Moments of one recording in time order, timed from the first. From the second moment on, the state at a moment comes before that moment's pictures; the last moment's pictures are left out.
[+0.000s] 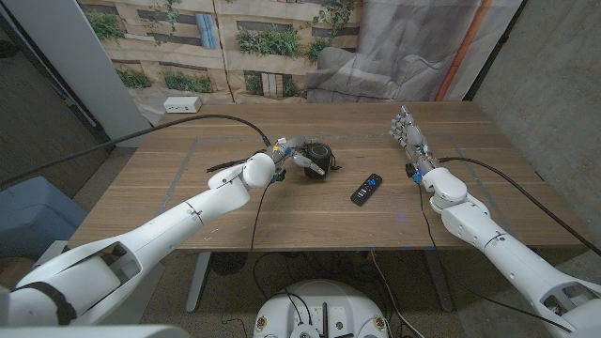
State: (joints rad) left arm 0.62 0.60 0.79 -1.64 0.22 0.25 0.04; left_hand 1.03 -0.16 0.30 -0.17 0.18 0.59 0.11 0.65 0.17 0.80 0.06 0.37 0.33 0.82 -0.05 0.27 0.23 0.45 -0.04 0.25 0.18; right arm -0.86 -0.56 -0.39 -1.35 0.49 0.30 -0.09; right_hand 0.12 0.03 0.05 0.03 0.37 -0.05 0.03 0.19 0.18 0.09 0.00 0.19 0.19 0.05 0.00 0.22 0.23 0.21 -0.04 0.18 0.16
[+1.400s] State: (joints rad) left arm 0.67 0.63 0.78 -1.70 0.19 0.30 0.02; left_hand 0.95 -0.05 0.23 -0.15 0.19 0.44 -0.05 0.46 0.18 0.57 -0.12 0.18 0.37 0.40 -0.04 0.18 0.18 0.31 -0.04 0.19 0.18; right arm -0.87 -0.55 -0.40 -1.34 0.50 0.32 -0.09; right_hand 0.13 0.04 0.05 0.03 0.37 -0.05 0.03 0.19 0.18 0.09 0.00 0.19 0.19 0.05 -0.01 0.22 0.22 0.23 -0.03 0.18 0.16
